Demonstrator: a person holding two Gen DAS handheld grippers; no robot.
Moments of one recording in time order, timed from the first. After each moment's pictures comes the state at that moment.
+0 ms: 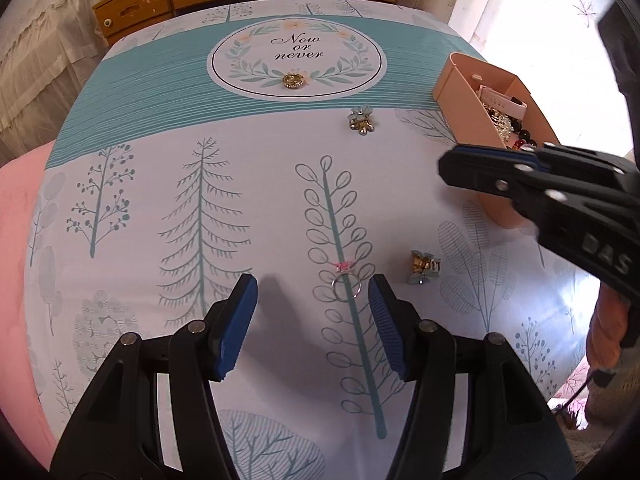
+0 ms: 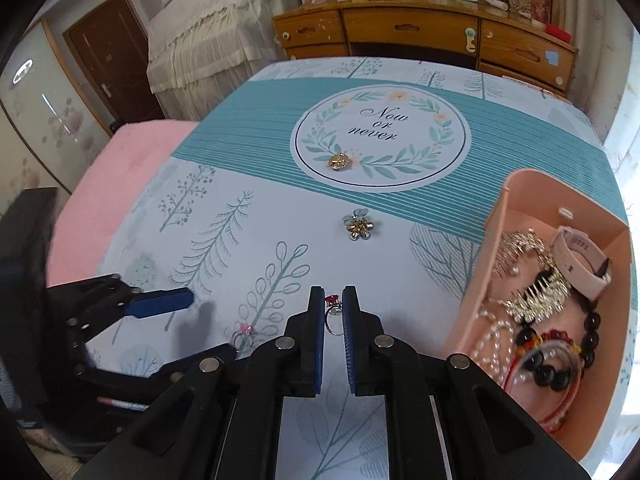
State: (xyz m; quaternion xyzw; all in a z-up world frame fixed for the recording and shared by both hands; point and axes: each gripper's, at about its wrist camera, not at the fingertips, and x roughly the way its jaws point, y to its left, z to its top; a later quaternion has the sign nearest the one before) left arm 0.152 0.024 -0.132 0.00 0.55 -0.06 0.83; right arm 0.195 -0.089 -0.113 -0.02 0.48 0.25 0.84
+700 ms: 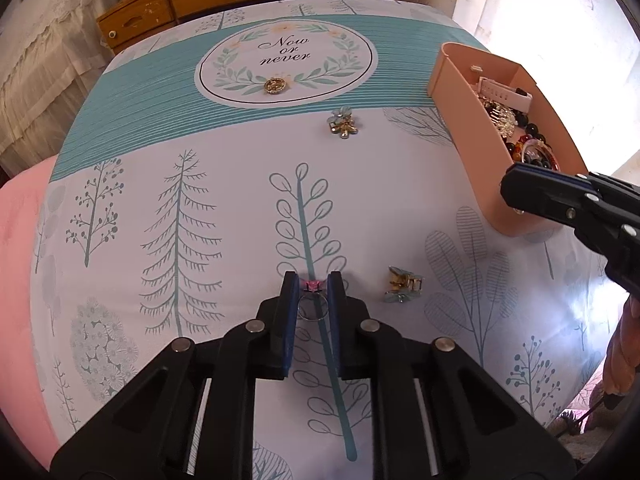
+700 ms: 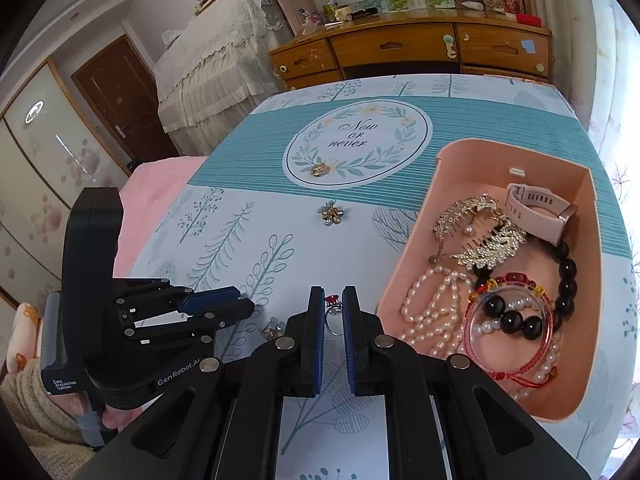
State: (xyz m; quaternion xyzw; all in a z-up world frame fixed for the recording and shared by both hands) left arm 0.158 -0.004 -0.137 0.04 0.54 -0.04 0.84; right arm 0.154 -0.160 -0.107 0.05 0.45 0.26 0.85
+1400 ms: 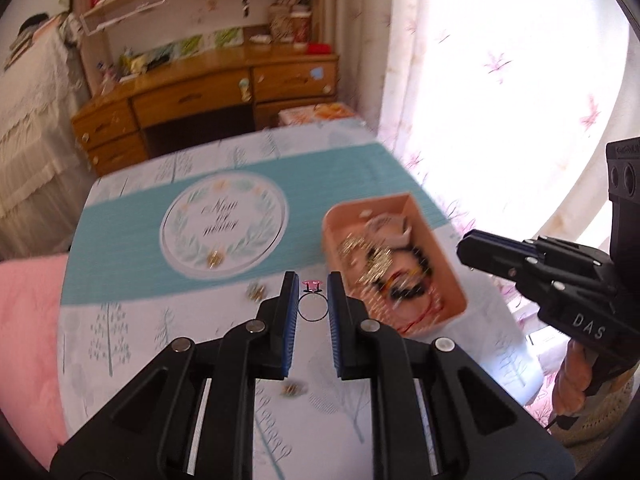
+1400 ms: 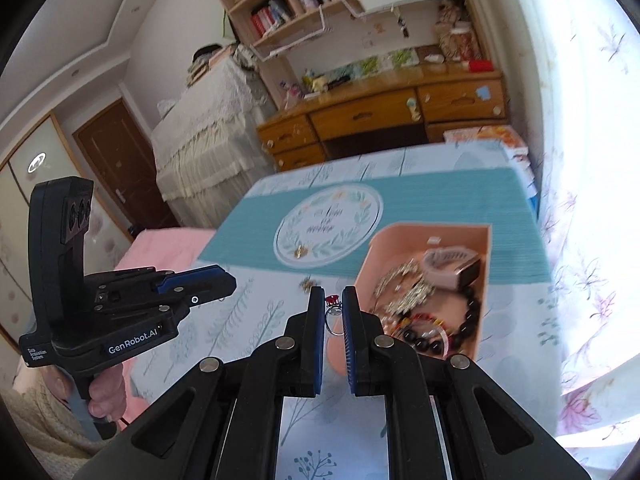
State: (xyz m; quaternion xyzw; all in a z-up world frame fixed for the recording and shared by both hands) left arm 0.160 -0.076 0.013 0.05 0.40 -0.13 0.91; right arm 0.115 -0.246 -0.023 0.12 0.35 0.22 0.90
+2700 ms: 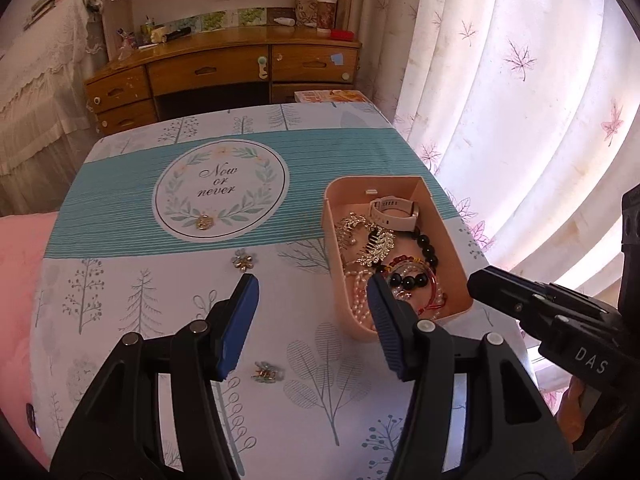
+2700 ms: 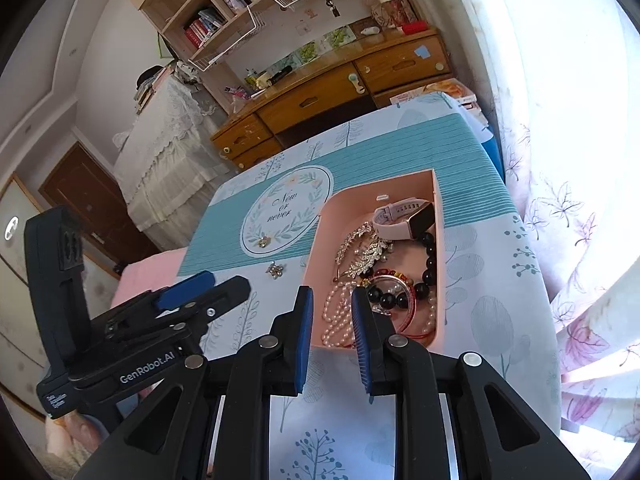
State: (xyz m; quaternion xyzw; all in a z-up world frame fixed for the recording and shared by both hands) left arm 0.153 -0.072 -0.029 0.00 0.42 -0.10 0.90; right arm 0.114 -0.270 -0.062 0.19 0.41 0.14 0.88
